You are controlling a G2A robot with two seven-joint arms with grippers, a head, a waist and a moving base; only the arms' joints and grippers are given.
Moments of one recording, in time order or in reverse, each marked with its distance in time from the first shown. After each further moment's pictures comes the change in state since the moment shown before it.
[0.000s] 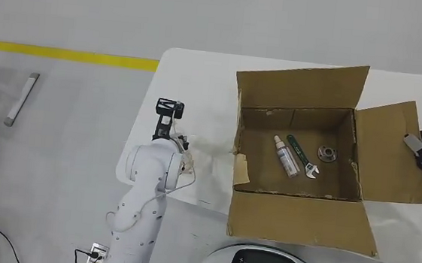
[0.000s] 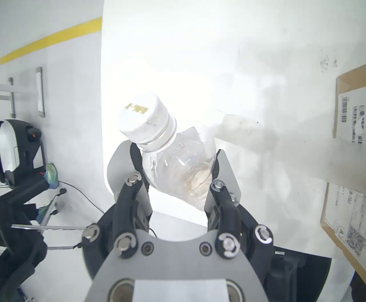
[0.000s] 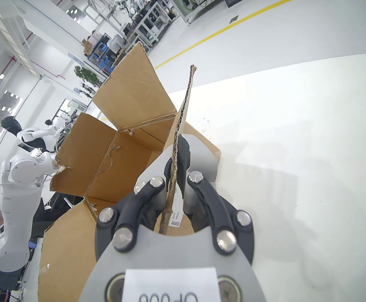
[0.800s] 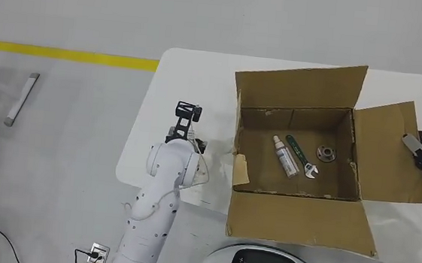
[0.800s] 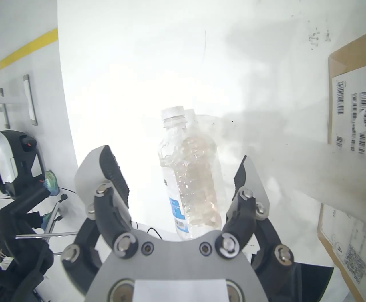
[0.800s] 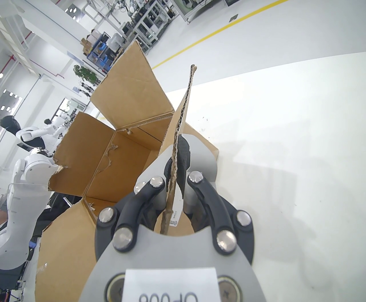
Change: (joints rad) left arm -0.047 -0.024 0.066 0.113 -0.010 0.018 0.060; right arm 0.012 0.002 -0.011 0.012 -0.009 -0.002 0.001
